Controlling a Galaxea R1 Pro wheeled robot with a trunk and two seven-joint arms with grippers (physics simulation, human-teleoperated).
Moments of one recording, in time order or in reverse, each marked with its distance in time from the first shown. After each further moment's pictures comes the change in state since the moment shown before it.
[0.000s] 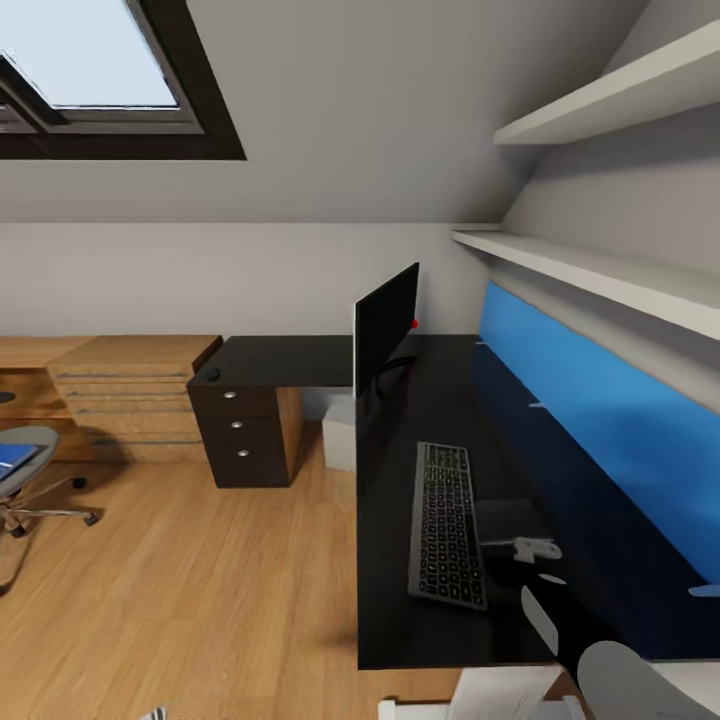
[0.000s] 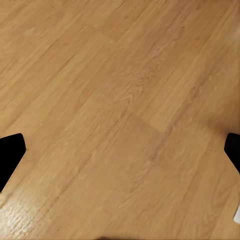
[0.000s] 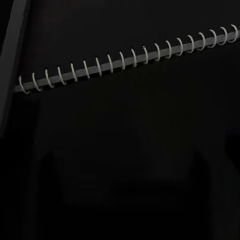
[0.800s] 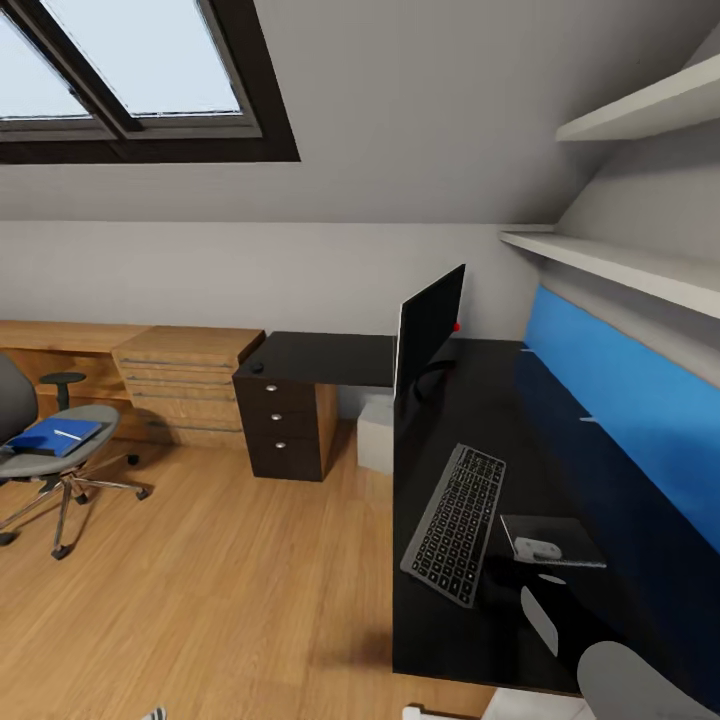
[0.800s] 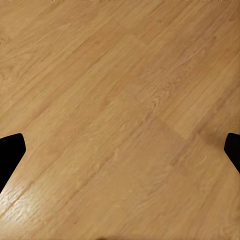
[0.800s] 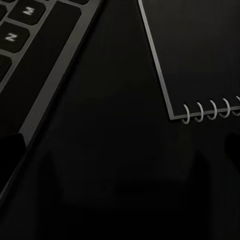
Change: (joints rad) left arm 0.000 0.000 -0.001 0.000 0.000 0.001 0.001; right arm 0.001 0.000 0.002 -0.001 0.000 0.000 0.000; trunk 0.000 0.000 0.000
